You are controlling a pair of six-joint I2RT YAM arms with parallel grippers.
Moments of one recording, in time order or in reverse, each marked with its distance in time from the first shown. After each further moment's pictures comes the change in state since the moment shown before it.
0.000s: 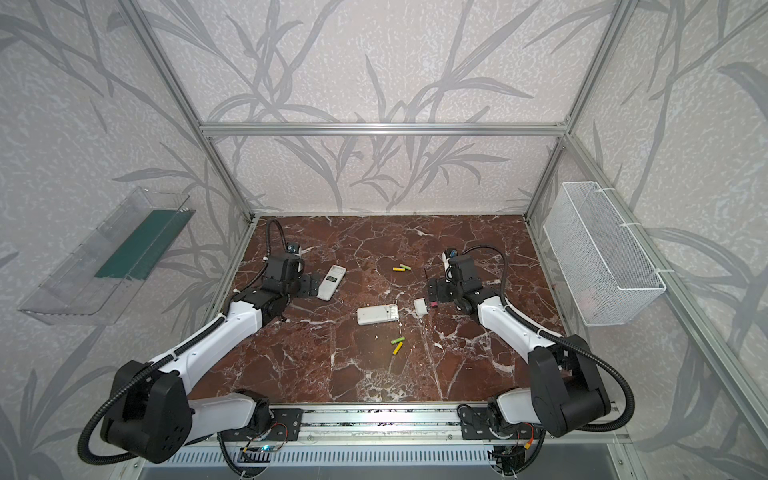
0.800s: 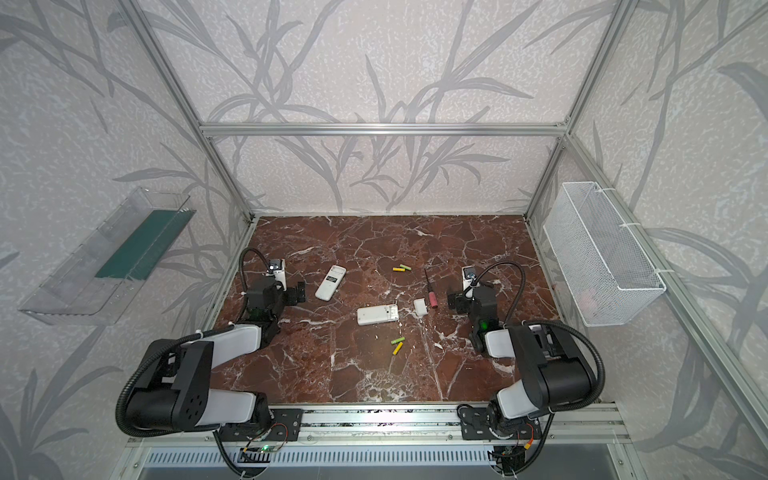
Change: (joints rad) left arm 0.240 0.154 -0.389 0.869 0.211 0.149; right arm -0.156 0.235 -0.484 1.080 0.061 -0.246
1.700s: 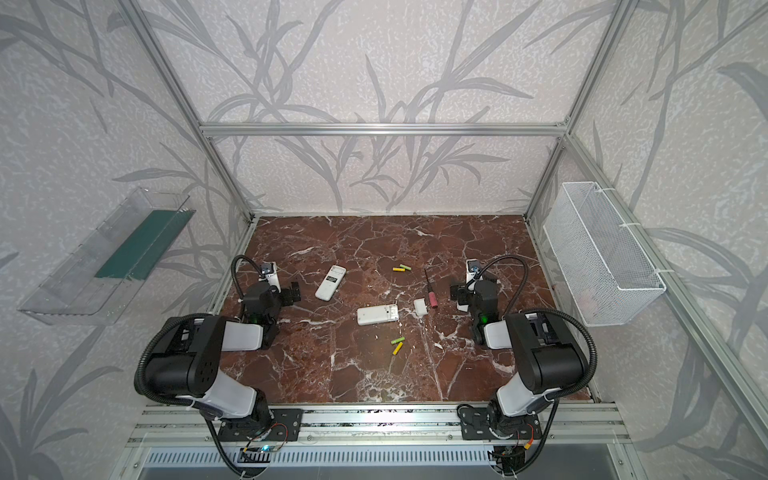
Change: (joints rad) left arm 0.058 0.154 -0.038 0.240 -0.003 -0.045; right arm -0.027 0.010 0.095 -0.025 0.021 0.026
